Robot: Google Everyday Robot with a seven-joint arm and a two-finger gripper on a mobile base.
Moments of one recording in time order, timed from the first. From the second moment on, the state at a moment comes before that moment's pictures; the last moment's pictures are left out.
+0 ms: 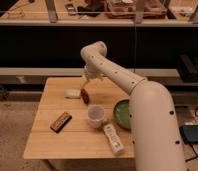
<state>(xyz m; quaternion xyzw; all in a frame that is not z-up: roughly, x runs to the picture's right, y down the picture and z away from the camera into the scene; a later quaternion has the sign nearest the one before) -0.027 -0.042 0.904 -0.12 -0.24 -0.81 0.52</state>
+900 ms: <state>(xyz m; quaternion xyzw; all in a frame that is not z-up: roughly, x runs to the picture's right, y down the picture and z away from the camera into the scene) -0.053 0.025 0.968 -0.15 -0.25 -0.79 0.54</state>
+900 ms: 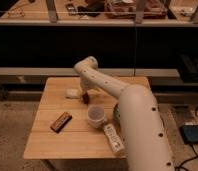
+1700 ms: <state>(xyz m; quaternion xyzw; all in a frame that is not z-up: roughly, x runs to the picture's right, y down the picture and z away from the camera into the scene) -0.053 0.025 0.991 -0.15 -0.24 -0.81 0.51</state>
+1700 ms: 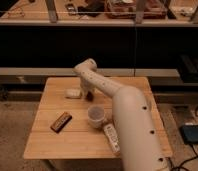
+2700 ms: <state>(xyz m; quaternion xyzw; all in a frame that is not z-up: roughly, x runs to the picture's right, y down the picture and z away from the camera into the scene) -0.029 0.009 0.991 -0.14 -0.25 -0.78 0.56</state>
